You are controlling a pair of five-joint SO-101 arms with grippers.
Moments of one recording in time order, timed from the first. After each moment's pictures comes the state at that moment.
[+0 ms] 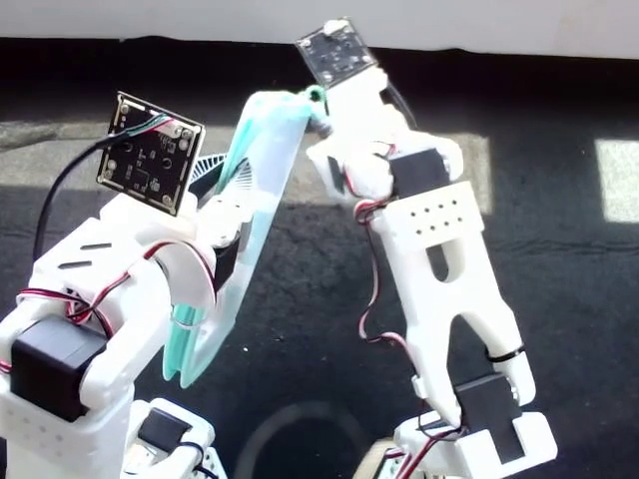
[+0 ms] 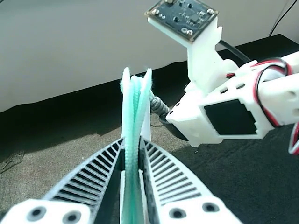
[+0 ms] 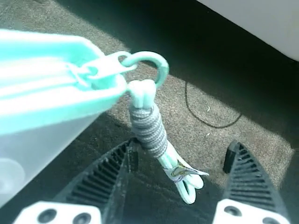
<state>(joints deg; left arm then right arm) 17.1 -50.5 3.9 76.9 -0.5 -19.9 -8.0 -8.4 68.5 12.6</state>
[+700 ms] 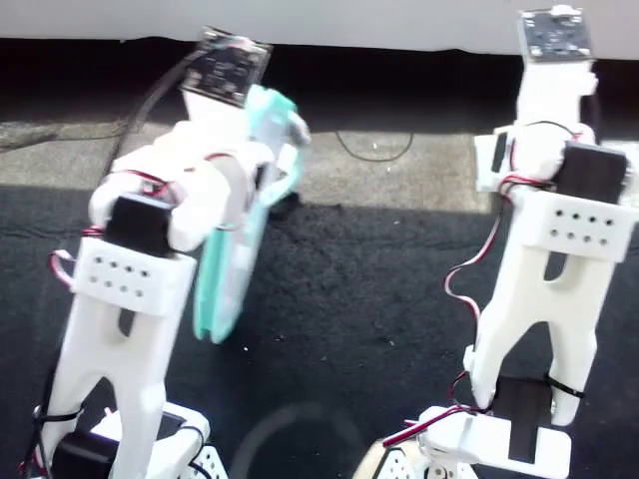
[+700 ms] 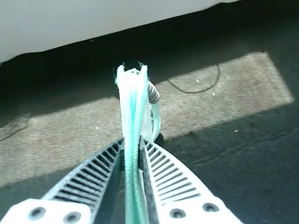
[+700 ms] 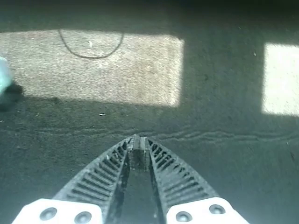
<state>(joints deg) 7.8 -28.4 5.8 68.3 -4.4 9.4 -8.5 -26.7 94.6 12.1</state>
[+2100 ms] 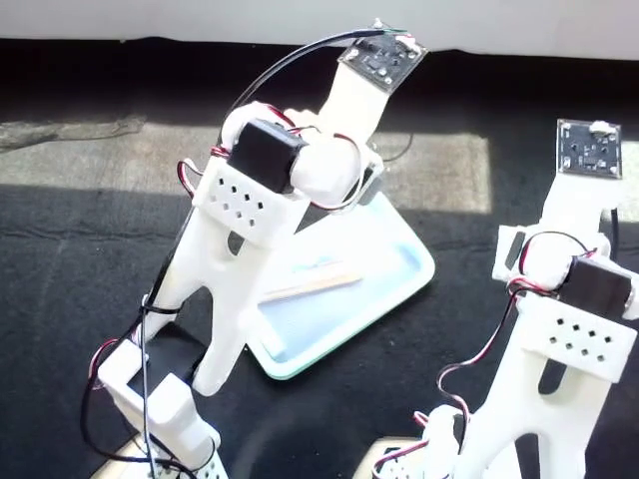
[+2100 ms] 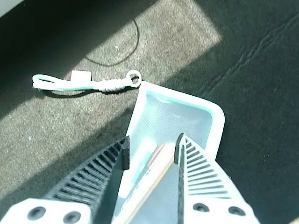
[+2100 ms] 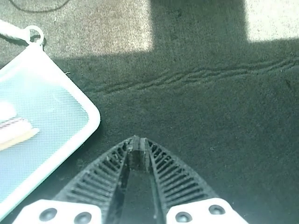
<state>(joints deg) 26.9 8.5 -42.2 97.7 -4.7 18.9 -40.7 19.8 82.8 12.1</state>
